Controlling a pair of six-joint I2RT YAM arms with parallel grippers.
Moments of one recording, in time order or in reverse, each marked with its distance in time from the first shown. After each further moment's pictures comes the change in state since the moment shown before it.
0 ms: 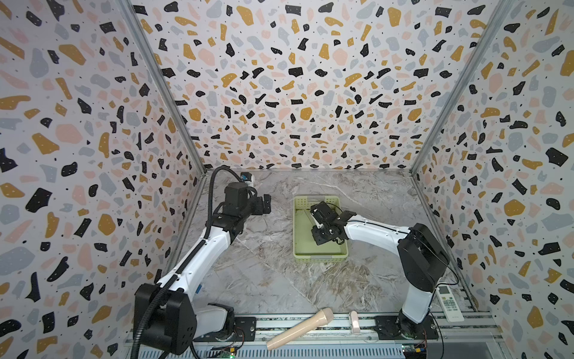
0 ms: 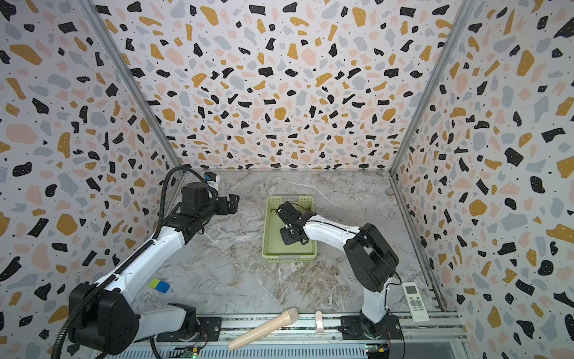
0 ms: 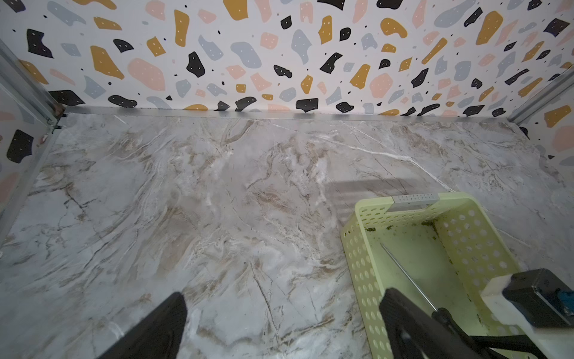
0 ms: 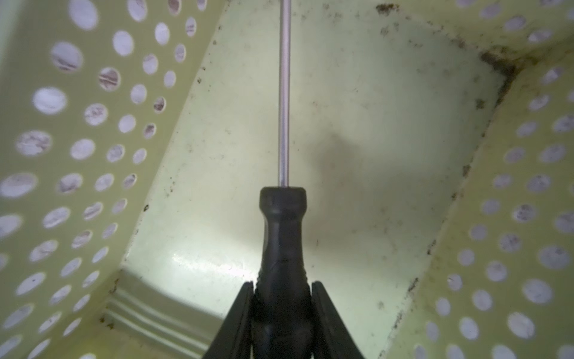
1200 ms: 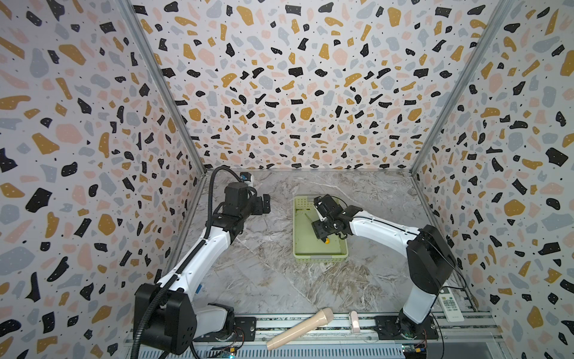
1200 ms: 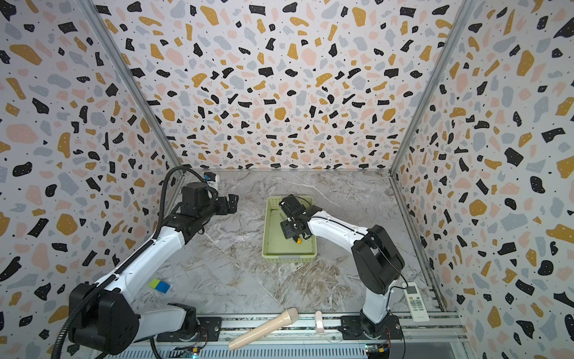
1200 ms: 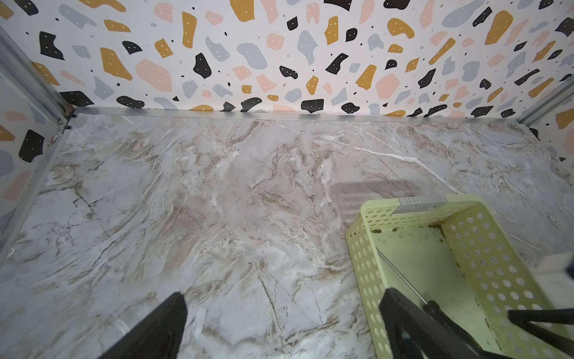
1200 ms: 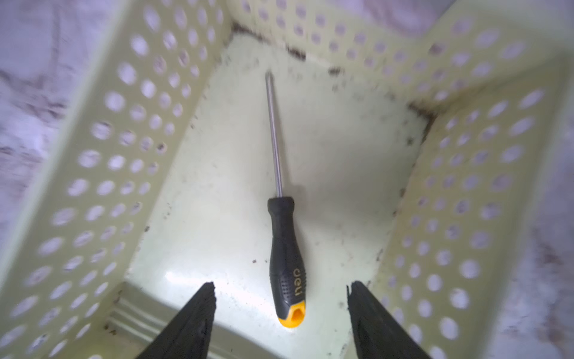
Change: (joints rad) left arm 0.000 0.000 -0.003 0.005 -0.018 0.001; right arm -0.036 -0.087 0.073 -0.047 0.046 -0.040
